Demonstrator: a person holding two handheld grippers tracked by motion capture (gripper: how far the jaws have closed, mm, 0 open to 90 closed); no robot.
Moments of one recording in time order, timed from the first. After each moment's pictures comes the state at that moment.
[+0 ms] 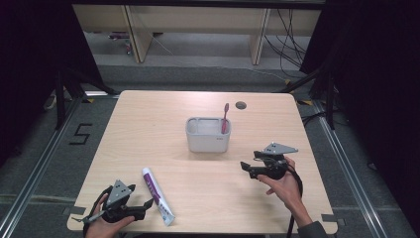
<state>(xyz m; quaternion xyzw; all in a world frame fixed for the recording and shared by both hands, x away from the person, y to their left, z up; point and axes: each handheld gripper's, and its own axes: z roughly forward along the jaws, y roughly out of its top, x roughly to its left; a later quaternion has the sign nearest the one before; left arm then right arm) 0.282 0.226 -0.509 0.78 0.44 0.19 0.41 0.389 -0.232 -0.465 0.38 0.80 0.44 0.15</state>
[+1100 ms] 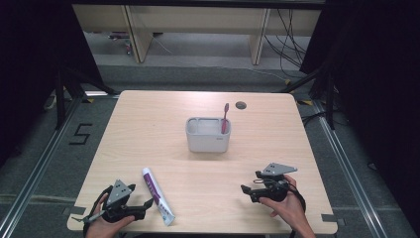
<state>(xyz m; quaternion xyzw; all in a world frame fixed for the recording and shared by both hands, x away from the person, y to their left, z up) 0.283 0.227 -0.508 0.78 0.43 0.20 0.40 0.340 -0.235 -0.488 0.38 0.82 0.40 0.11</state>
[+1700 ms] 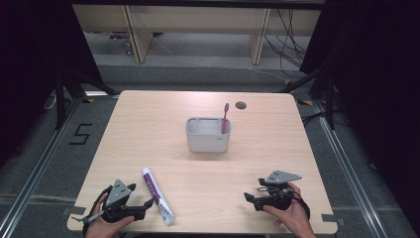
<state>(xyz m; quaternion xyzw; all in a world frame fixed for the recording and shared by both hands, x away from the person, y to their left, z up) 0.282 0.225 -0.506 0.78 0.42 0.19 0.42 0.323 -0.245 -0.493 0.38 0.83 0.40 0.11</state>
